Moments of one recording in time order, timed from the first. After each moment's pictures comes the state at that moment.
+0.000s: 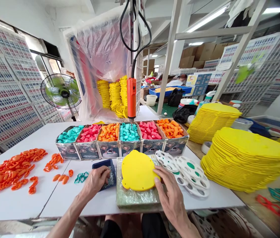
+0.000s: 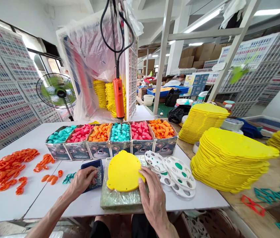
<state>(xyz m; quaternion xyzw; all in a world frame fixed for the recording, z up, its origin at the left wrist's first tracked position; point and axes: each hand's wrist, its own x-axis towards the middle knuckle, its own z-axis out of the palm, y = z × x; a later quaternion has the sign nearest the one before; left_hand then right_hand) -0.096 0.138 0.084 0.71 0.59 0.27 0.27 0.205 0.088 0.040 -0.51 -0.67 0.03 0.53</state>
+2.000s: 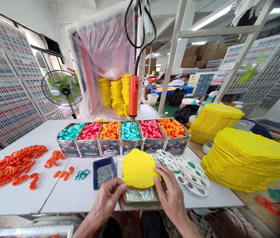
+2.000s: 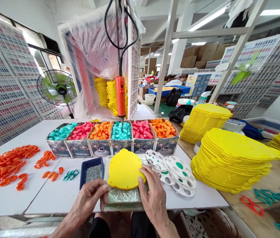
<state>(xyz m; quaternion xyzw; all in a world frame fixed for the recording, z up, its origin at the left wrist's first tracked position) -0.036 0.071 0.103 0.60 0.48 0.39 0.50 0.204 0.089 0.038 -0.52 -0.68 0.00 0.52</state>
